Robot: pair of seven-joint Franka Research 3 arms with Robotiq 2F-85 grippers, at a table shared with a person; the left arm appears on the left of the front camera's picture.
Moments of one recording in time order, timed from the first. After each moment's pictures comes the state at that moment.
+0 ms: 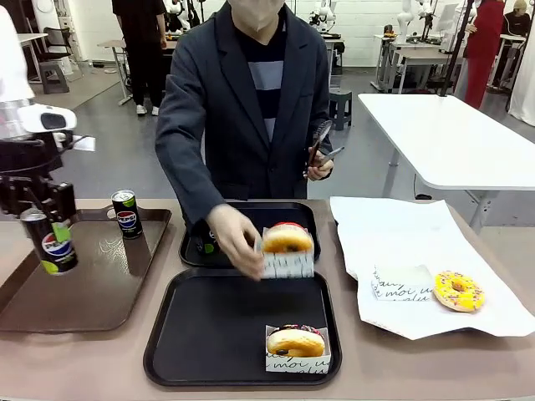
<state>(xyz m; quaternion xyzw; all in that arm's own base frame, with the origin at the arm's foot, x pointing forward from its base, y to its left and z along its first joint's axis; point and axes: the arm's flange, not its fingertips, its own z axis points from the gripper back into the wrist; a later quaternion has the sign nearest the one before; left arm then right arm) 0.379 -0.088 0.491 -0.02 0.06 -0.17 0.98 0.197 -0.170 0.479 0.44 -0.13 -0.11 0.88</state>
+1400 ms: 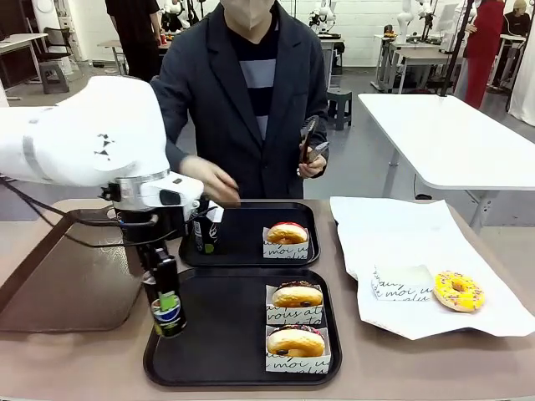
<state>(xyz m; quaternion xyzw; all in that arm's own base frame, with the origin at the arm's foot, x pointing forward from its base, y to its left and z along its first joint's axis) 0.335 -0.243 0.412 -0.09 0.09 -0.47 0.88 0.197 -0.170 0.479 0.44 -0.13 -0.11 0.88</state>
